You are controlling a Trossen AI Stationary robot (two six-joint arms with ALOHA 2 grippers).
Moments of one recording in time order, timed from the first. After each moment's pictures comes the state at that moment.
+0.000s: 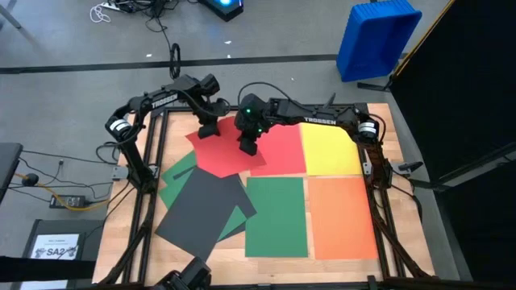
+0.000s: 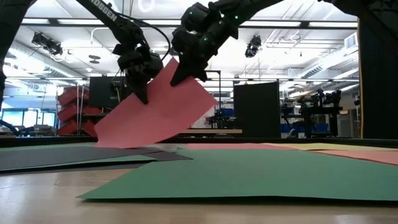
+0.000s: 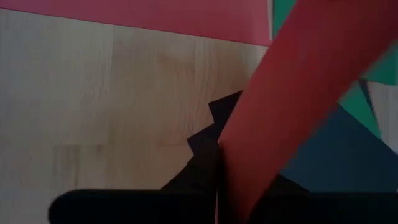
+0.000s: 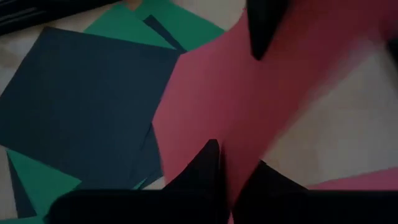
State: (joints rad) left arm 0.84 1.75 1.38 -1.12 0.57 0.73; right arm -0.31 2.07 1.87 -0.65 -0.24 -0.02
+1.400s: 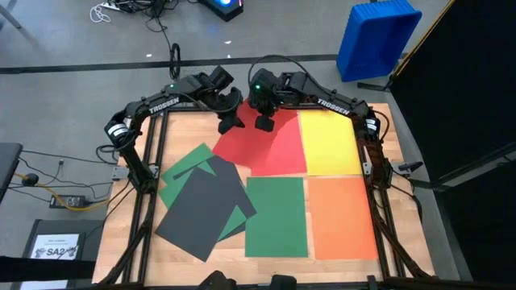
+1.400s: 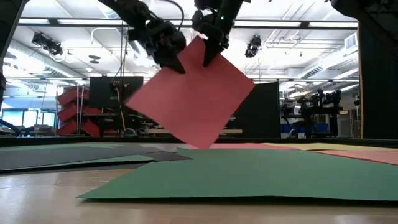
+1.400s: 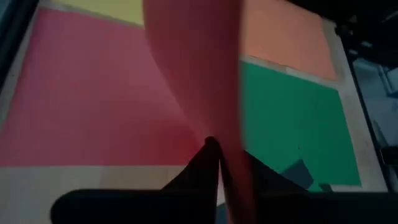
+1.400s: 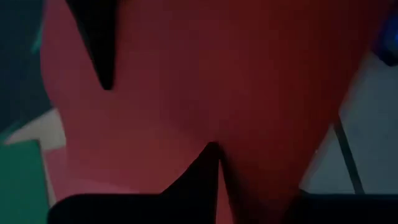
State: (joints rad) left arm 0.68 1.71 1.51 -0.83 0.70 0.34; right arm -0.37 2.07 2.28 -1.20 0.17 -0.24
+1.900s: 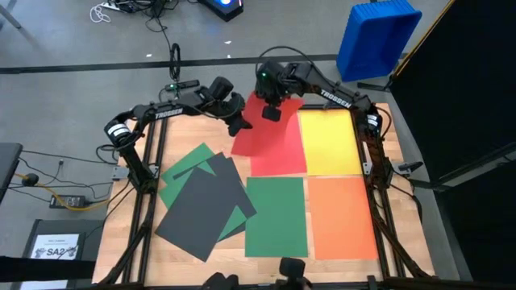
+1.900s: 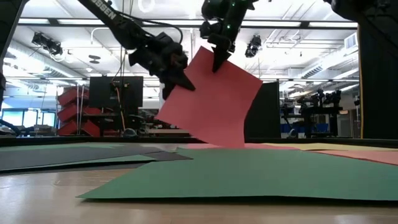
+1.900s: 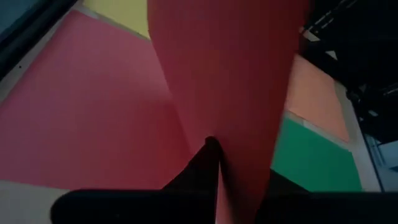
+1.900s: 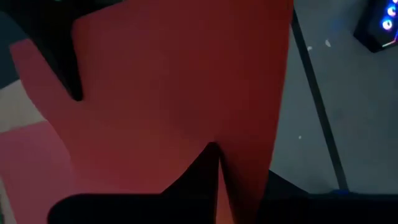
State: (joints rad) left arm 0.68 1.71 1.21 -0.27 0.71 -0.02; right arm -0.47 2.07 2.28 -1.22 0.17 -0.32
